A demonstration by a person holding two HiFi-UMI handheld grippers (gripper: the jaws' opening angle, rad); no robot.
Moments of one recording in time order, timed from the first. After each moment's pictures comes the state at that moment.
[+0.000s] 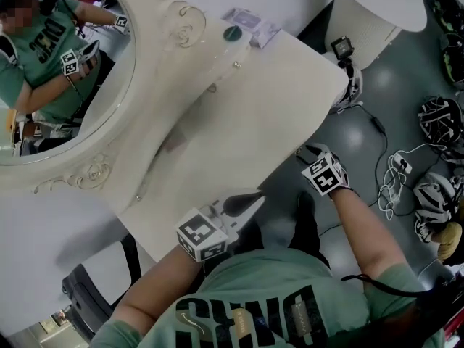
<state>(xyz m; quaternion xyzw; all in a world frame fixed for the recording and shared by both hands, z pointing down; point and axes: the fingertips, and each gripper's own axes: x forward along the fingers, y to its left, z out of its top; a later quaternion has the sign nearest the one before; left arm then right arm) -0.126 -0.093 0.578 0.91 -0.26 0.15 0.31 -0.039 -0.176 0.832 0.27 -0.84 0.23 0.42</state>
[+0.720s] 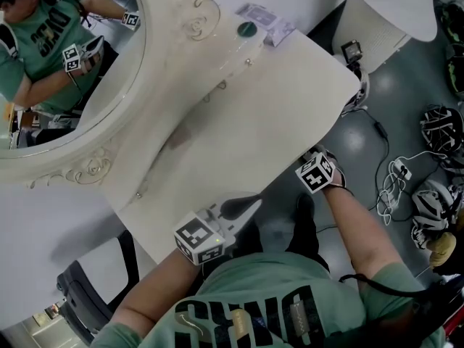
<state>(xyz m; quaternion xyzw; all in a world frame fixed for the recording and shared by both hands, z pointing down) -0.159 -0.090 0.587 0.89 -0.28 0.13 0.32 -0.058 -0.184 0.864 0.26 -0.80 0.19 0.51</state>
